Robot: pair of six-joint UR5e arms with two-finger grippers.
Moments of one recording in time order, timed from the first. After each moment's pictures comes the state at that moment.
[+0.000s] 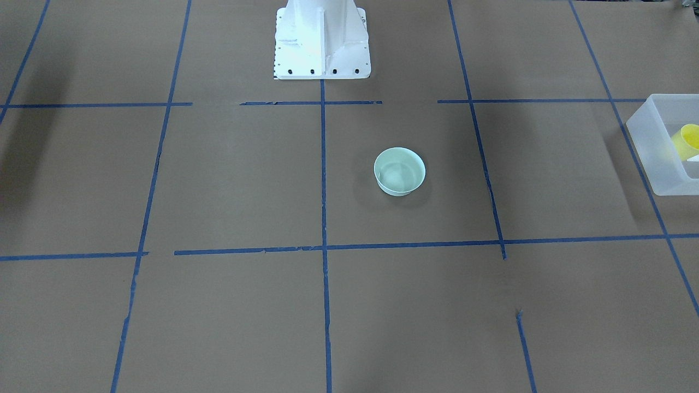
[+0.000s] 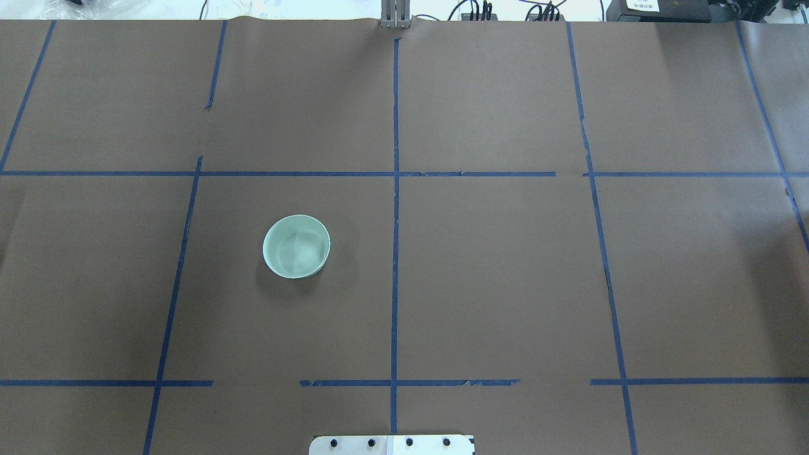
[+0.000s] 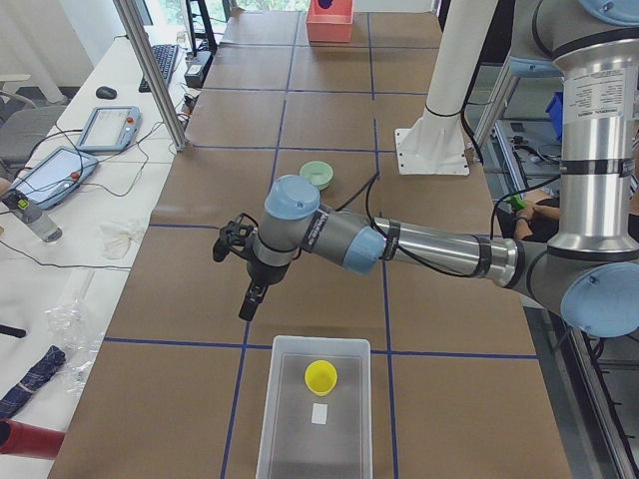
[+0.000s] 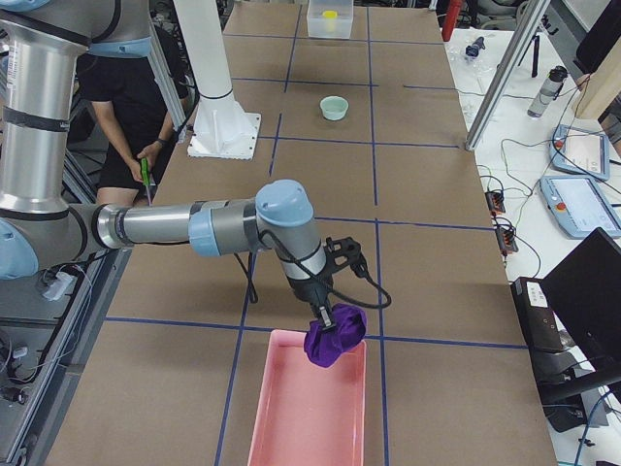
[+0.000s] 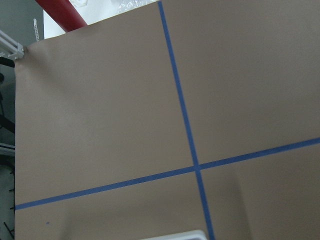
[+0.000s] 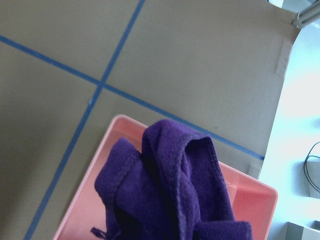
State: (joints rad) left arm -1.53 -1.52 -1.85 -1.83 -2.17 -0.14; right arm 1.74 -1.81 1.85 -1.42 2.09 -0.41
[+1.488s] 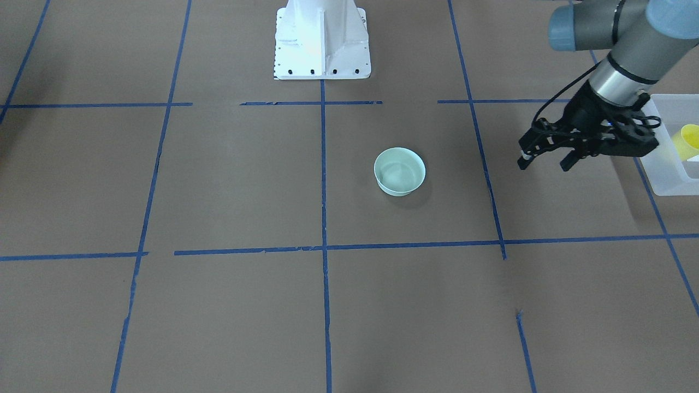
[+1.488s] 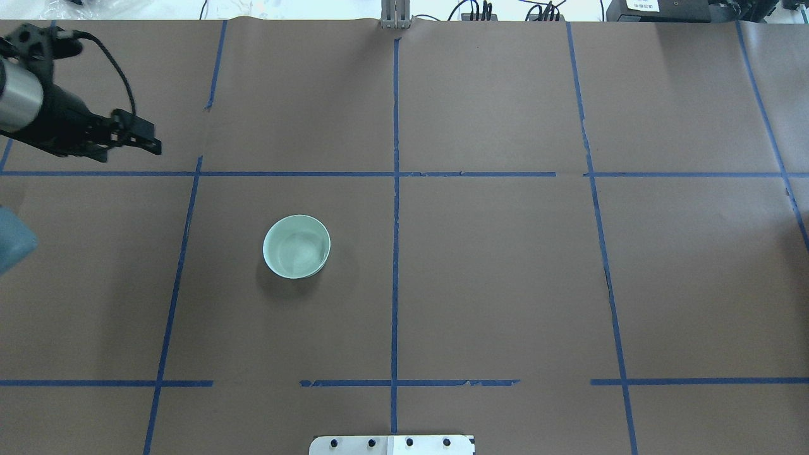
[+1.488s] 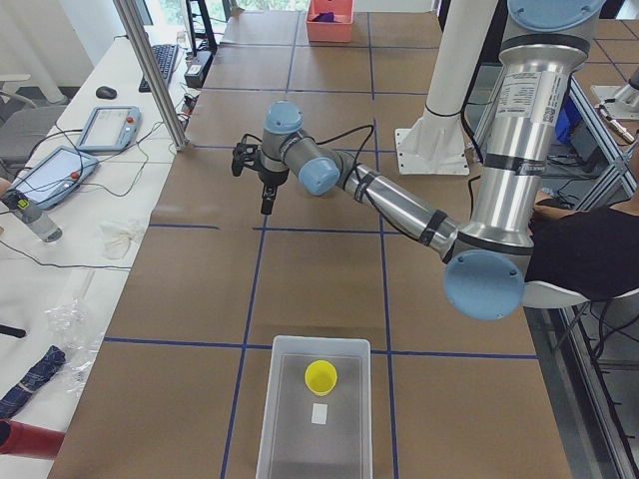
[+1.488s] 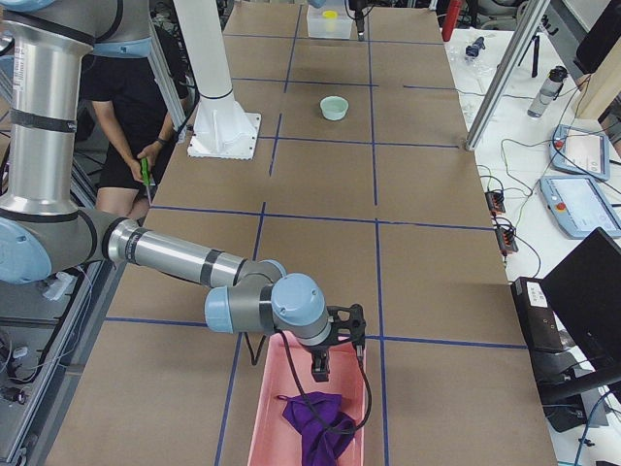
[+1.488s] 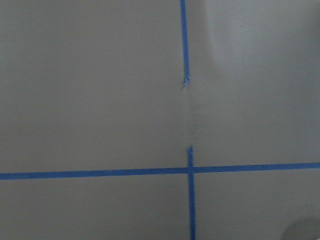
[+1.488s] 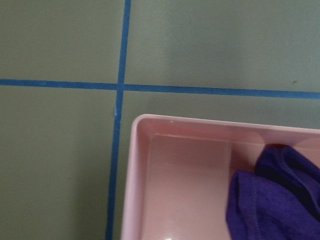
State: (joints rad) left arm -0.96 -1.80 -1.93 -1.84 -2.15 -1.04; right arm 1.65 -1.76 1.59 -1.22 2.38 0.05
